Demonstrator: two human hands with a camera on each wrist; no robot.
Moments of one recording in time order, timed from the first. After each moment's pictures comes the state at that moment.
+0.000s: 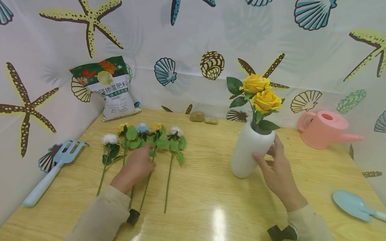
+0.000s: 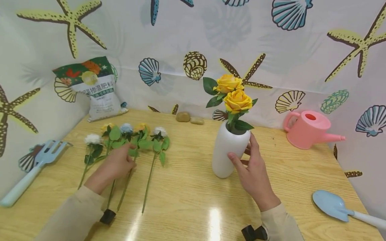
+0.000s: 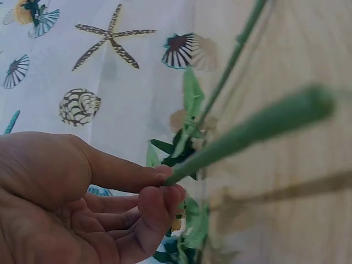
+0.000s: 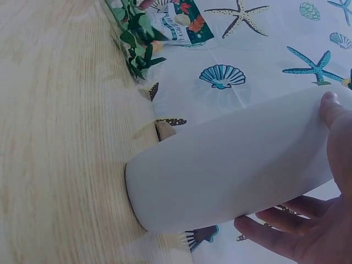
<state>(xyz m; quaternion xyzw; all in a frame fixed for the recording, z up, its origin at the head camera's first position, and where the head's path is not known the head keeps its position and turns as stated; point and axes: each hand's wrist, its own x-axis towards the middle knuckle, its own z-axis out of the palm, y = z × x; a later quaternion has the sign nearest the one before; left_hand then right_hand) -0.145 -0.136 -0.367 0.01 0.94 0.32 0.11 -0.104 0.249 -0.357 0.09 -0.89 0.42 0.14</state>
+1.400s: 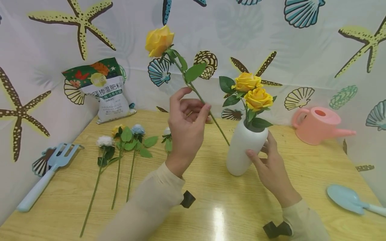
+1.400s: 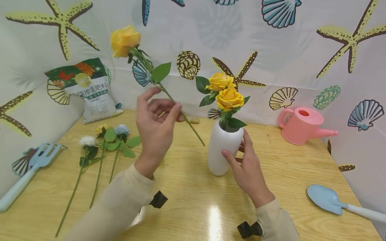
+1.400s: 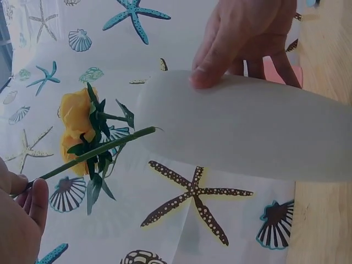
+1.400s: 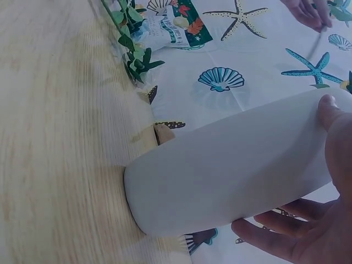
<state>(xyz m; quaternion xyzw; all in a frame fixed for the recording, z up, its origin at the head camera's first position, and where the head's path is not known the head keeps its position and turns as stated) -0.146 0.023 -0.268 0.20 0.60 0.71 -0.32 -0.104 0.250 -0.353 0.08 -0.89 0.44 0.12</state>
